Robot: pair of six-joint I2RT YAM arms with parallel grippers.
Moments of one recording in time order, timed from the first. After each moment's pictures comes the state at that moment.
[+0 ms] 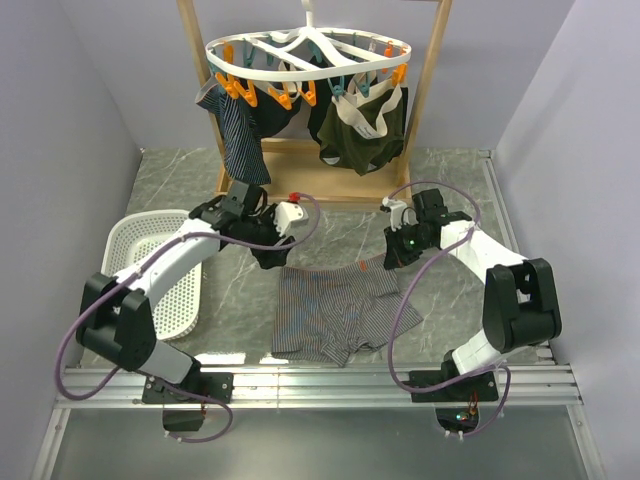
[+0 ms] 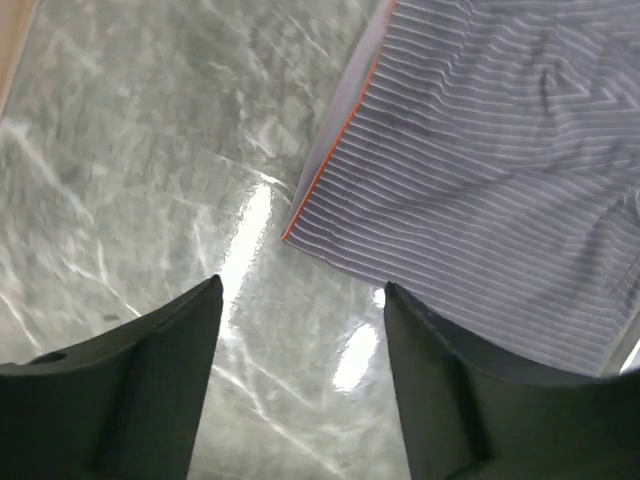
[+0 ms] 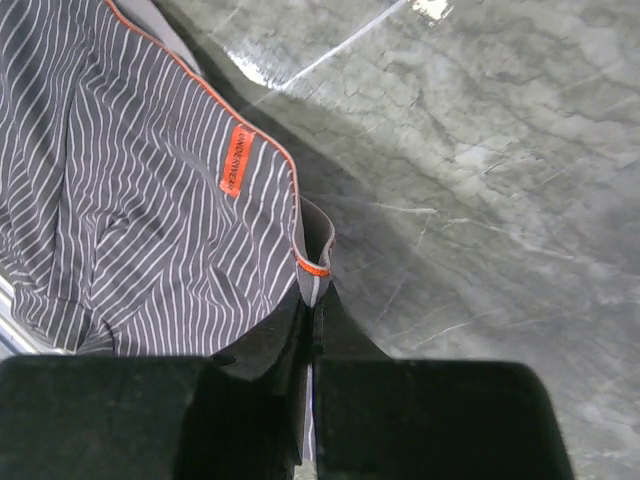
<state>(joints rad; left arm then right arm) -0.46 1.48 1.16 -0.66 0.45 0.60 0.20 1.55 0.98 -0.60 -0.51 -0.25</state>
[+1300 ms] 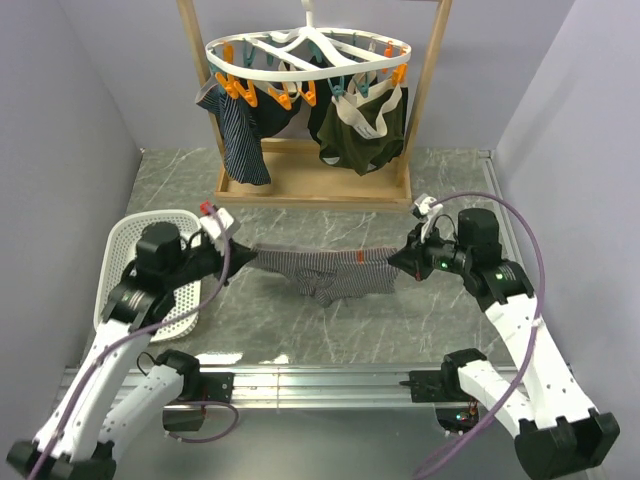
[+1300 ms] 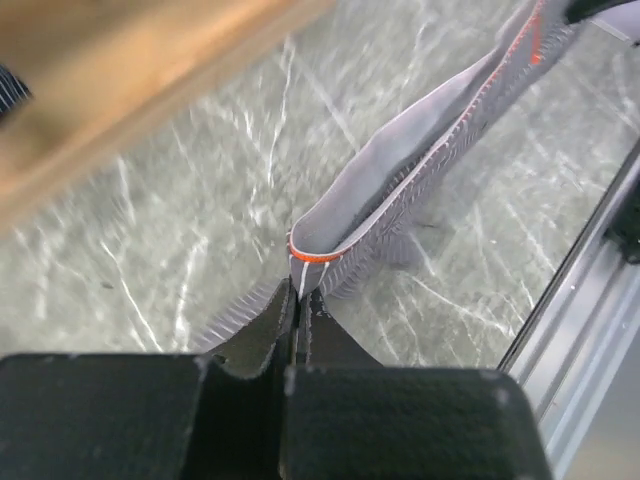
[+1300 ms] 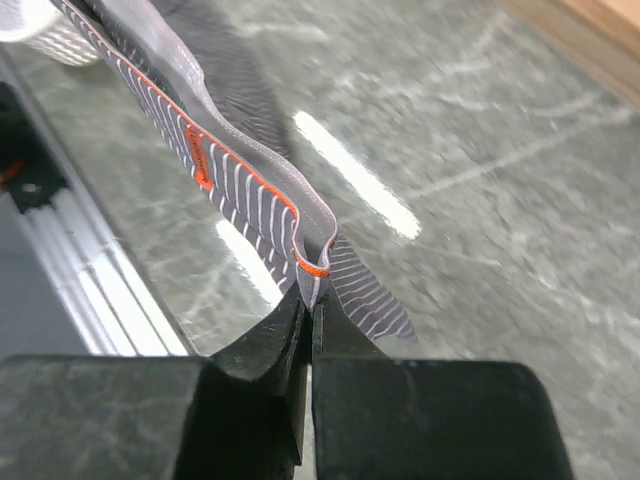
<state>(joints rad) -0.33 0.79 0.85 -0.45 0.52 0.09 0.21 0.89 0.88 -0.62 -0.65 -0.15</state>
